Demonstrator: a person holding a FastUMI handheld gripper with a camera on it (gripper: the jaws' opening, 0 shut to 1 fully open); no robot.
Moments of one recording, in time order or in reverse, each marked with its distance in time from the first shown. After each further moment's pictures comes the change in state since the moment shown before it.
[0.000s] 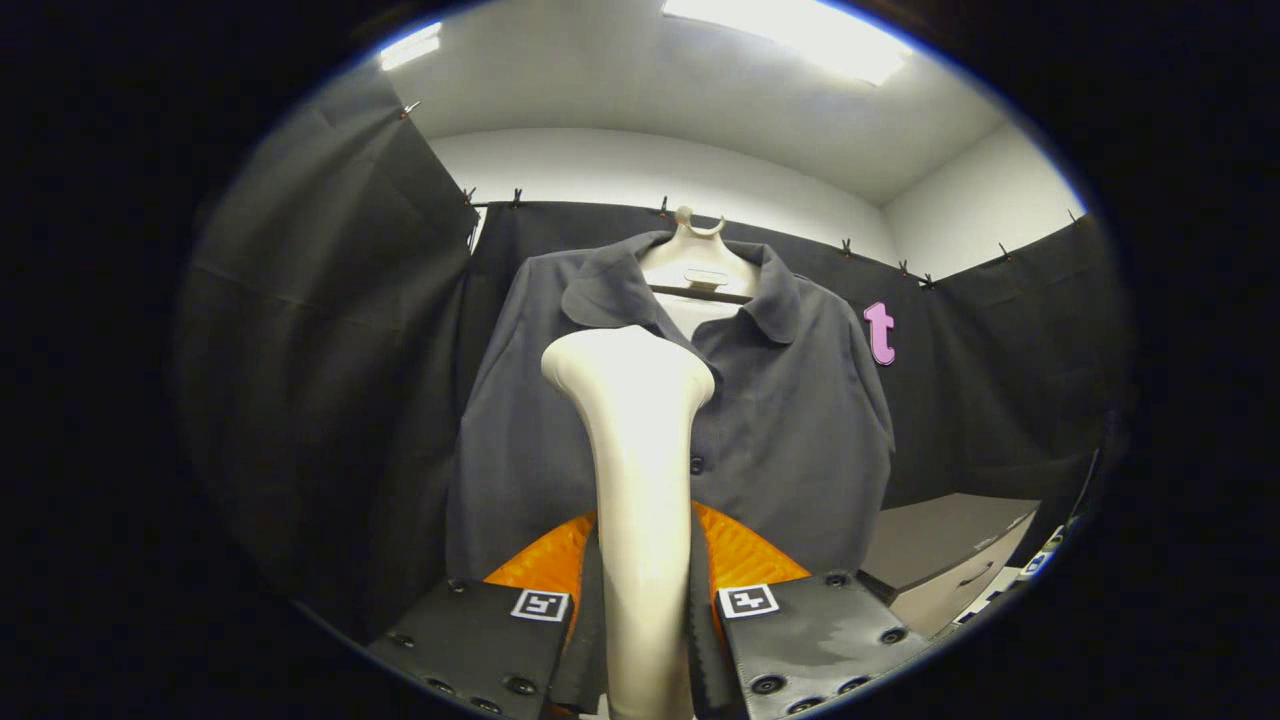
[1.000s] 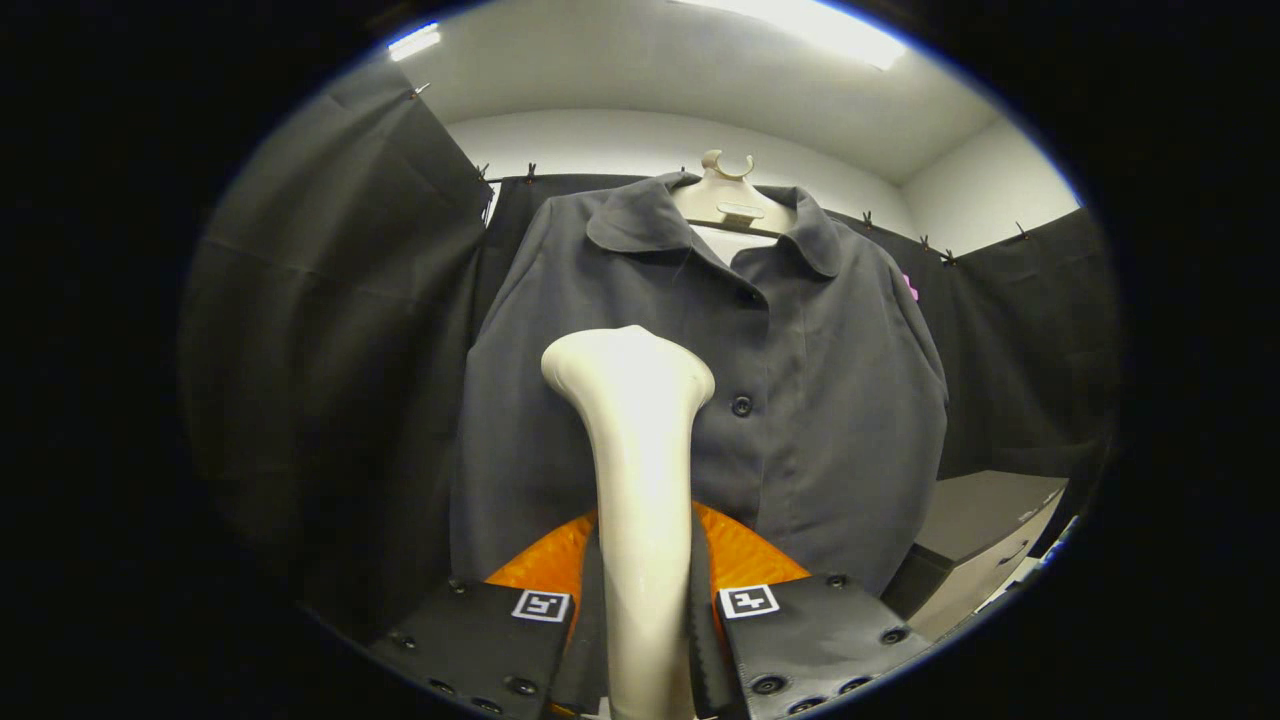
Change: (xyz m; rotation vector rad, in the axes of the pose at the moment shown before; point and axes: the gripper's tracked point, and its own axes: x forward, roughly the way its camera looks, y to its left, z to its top) arm 0.016 0.010 -0.061 0.004 0.066 0.031
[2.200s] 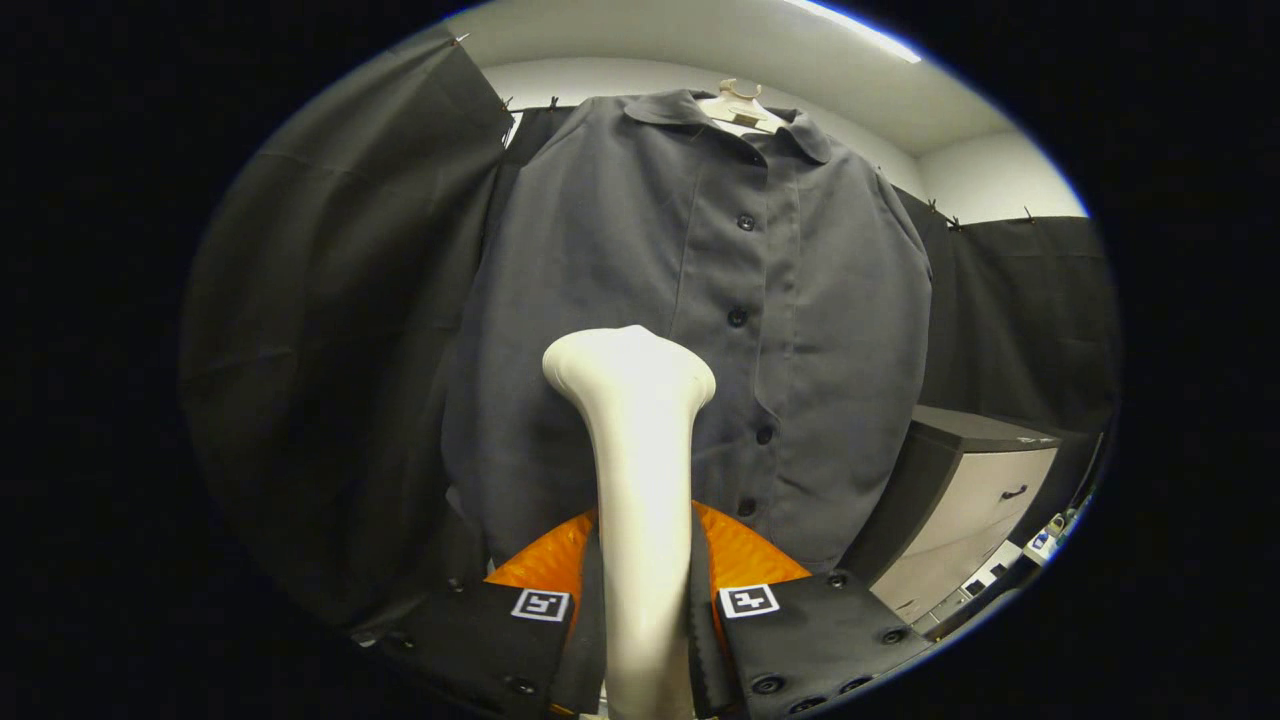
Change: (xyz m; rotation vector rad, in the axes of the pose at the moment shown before) arm -0.063 0.004 -0.154 -0.075 0.213 -0.004
